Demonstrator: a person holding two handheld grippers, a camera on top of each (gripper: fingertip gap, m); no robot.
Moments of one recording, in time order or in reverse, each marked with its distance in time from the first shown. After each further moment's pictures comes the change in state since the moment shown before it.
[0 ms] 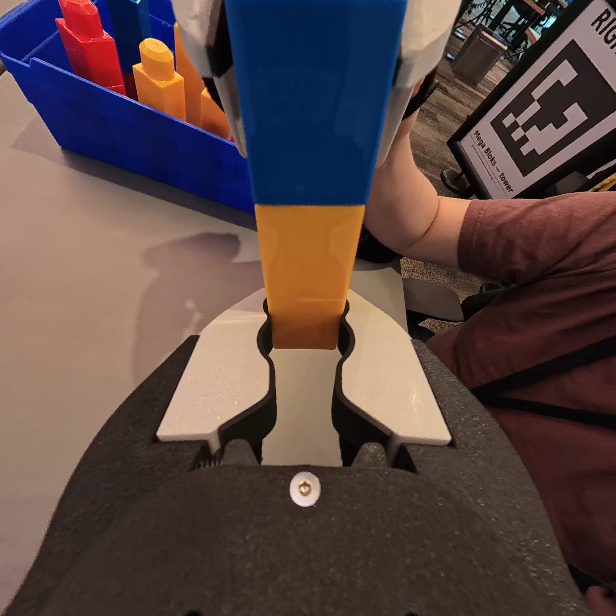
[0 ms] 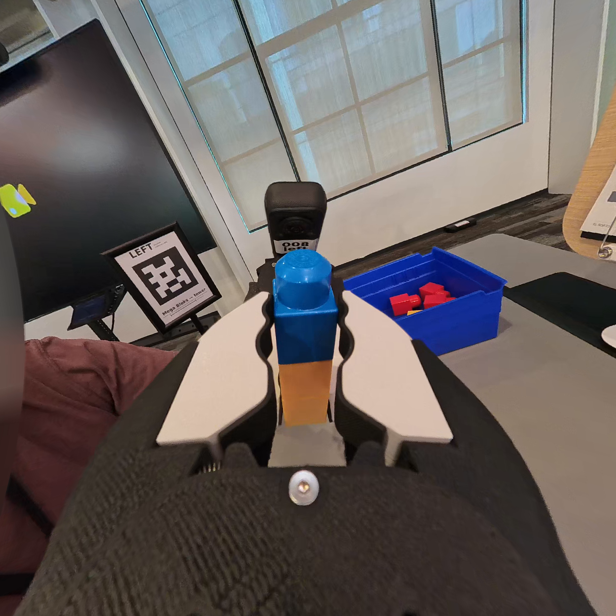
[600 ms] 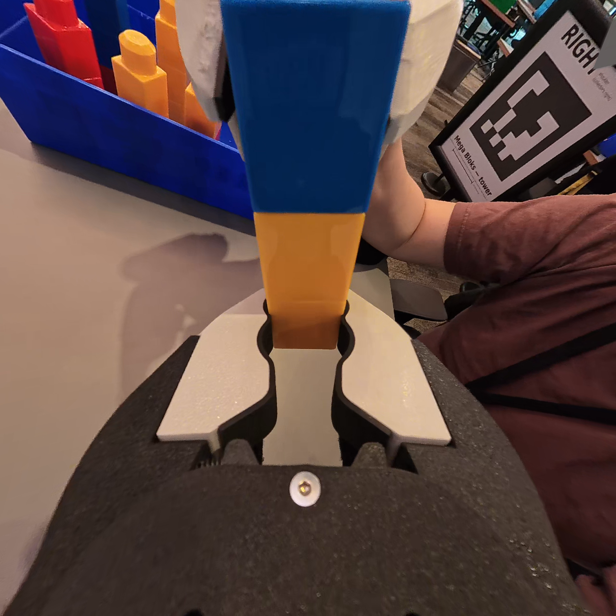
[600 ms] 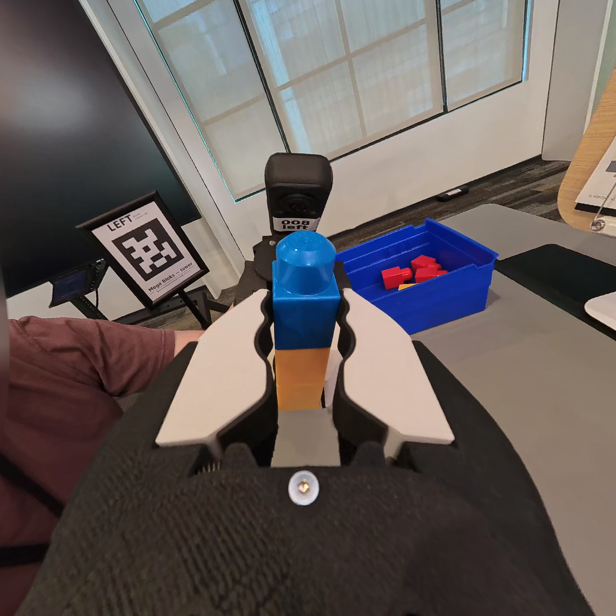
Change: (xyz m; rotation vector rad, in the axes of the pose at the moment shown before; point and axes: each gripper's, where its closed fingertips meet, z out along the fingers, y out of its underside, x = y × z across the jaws) left arm 0.002 0.000 0.004 0.001 0.055 -0.021; right arm 0.003 0.011 0.000 -0.094 0.036 -0.002
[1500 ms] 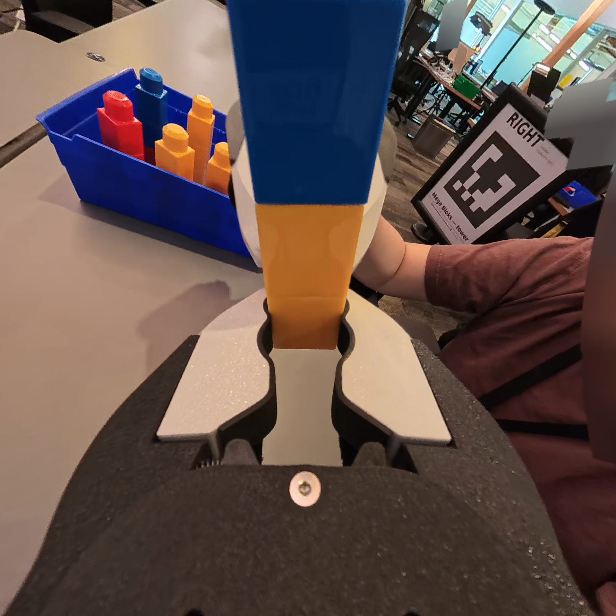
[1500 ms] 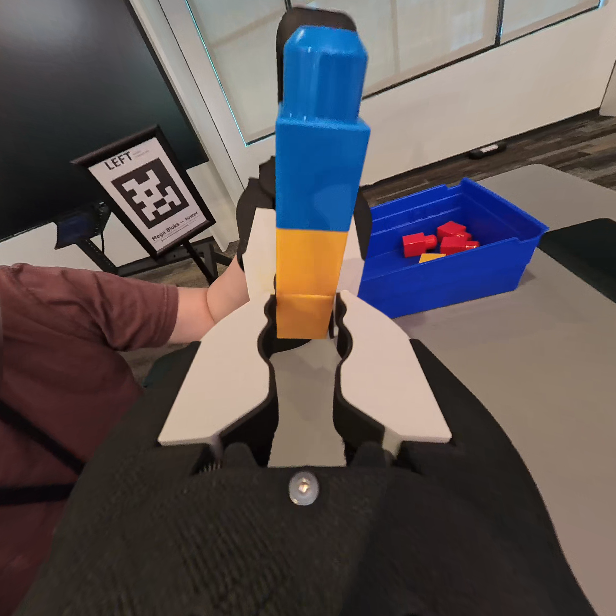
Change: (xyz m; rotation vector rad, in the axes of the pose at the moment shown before) left arm 0.006 -0.022 -0.035 0.169 0.001 0.007; right arm -0.011 0.028 0.017 -0.148 -0.058 -0.052
